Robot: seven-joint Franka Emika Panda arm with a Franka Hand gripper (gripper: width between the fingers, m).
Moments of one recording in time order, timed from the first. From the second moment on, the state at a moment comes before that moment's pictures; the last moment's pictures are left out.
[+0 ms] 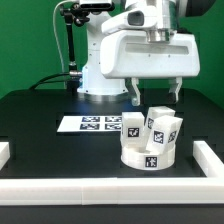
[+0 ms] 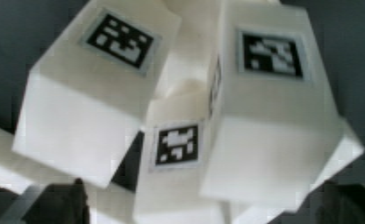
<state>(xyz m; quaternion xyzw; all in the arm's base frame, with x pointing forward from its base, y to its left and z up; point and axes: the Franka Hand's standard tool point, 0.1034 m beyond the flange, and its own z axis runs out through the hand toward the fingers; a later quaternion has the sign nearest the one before) 0.529 0.060 0.101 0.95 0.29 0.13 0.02</state>
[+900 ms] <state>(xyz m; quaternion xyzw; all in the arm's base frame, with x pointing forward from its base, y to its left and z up) 0.520 0.076 0.108 0.96 0.27 0.00 -0.01</state>
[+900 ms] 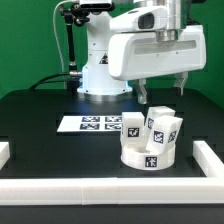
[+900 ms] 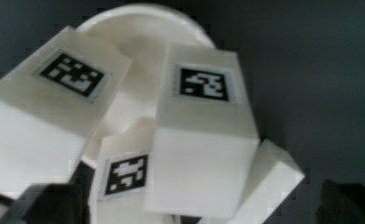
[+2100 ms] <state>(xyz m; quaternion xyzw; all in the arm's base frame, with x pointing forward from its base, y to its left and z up) 0.522 0.075 0.094 0.97 0.25 0.02 0.00</state>
